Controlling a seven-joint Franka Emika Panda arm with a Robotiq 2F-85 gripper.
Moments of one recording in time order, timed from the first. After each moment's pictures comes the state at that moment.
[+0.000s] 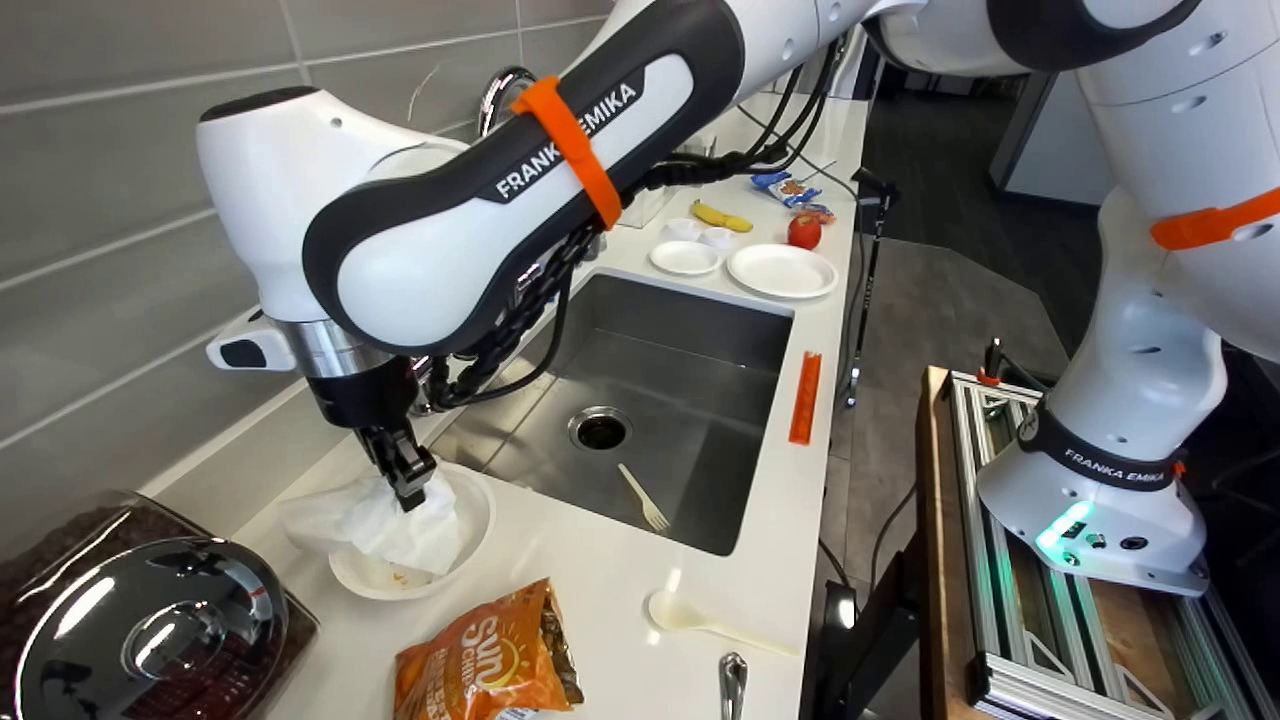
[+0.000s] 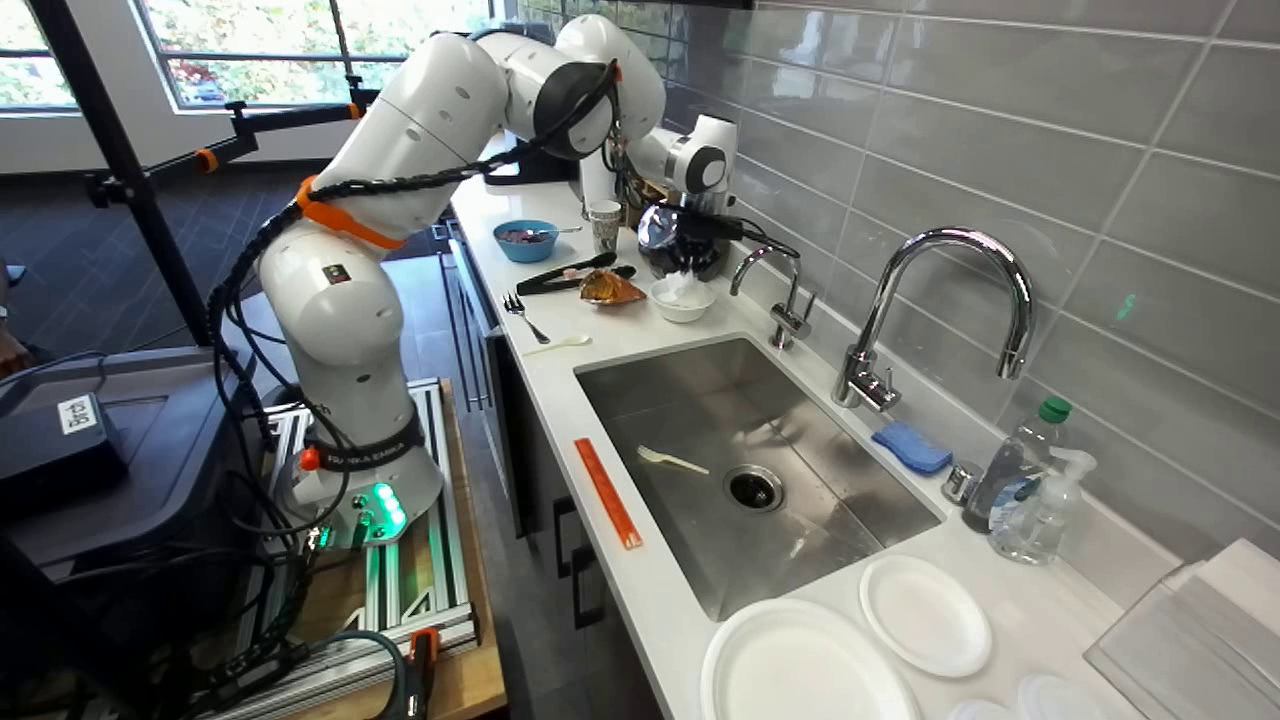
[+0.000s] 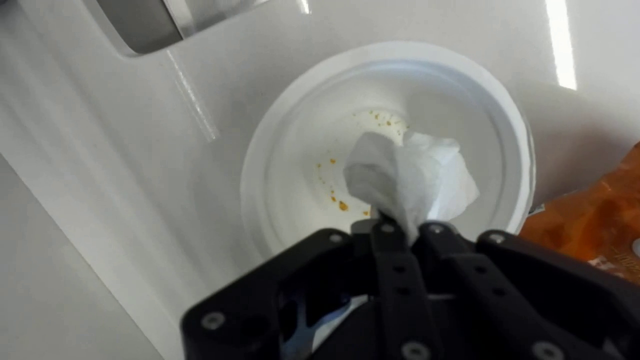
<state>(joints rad) 0.30 0.75 0.23 -1.43 -0.14 2.13 -0.67</state>
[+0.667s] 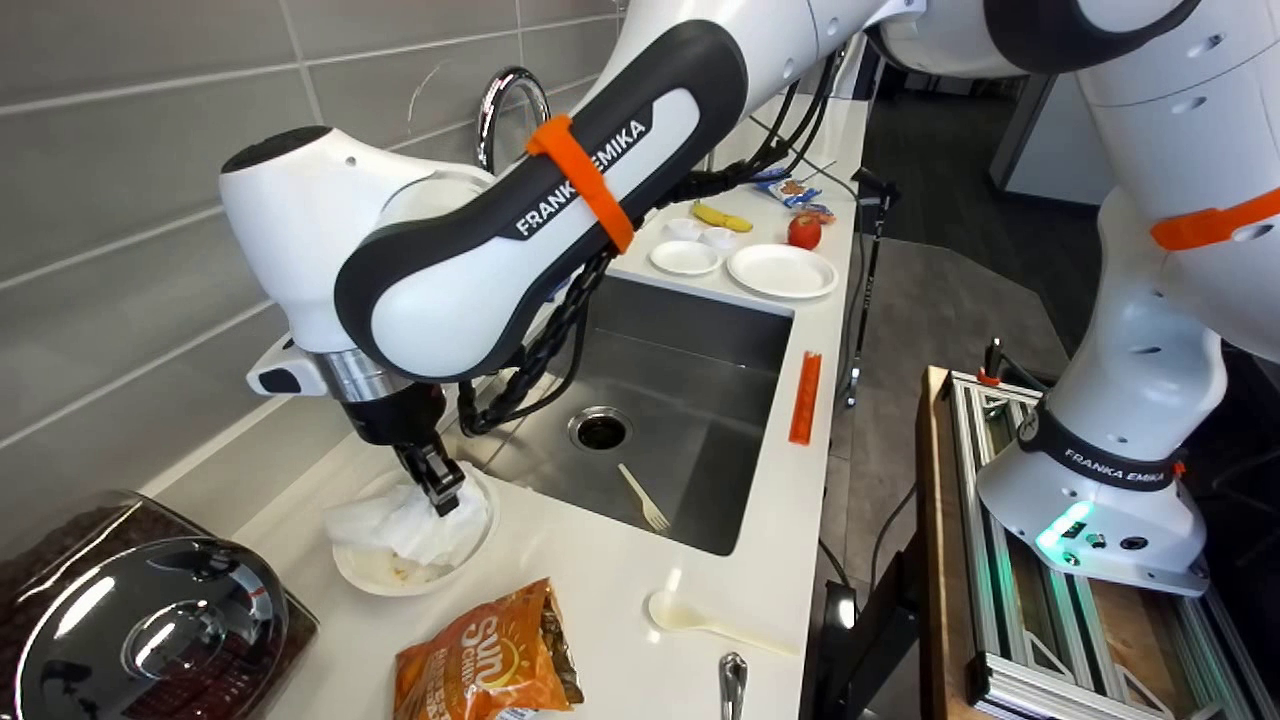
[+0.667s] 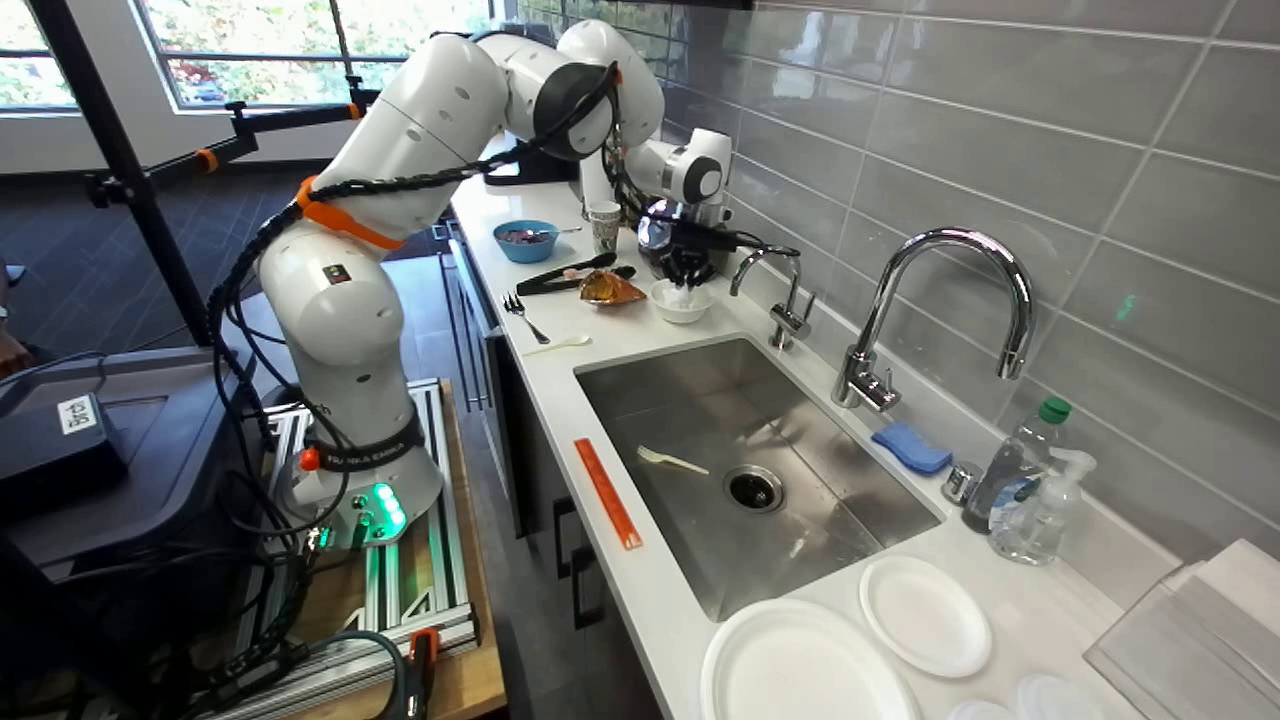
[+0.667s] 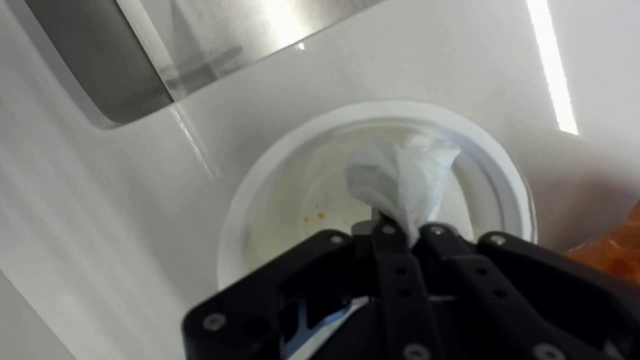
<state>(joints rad) 0.30 0.75 0.22 -1.47 -0.19 2.11 -0.61</state>
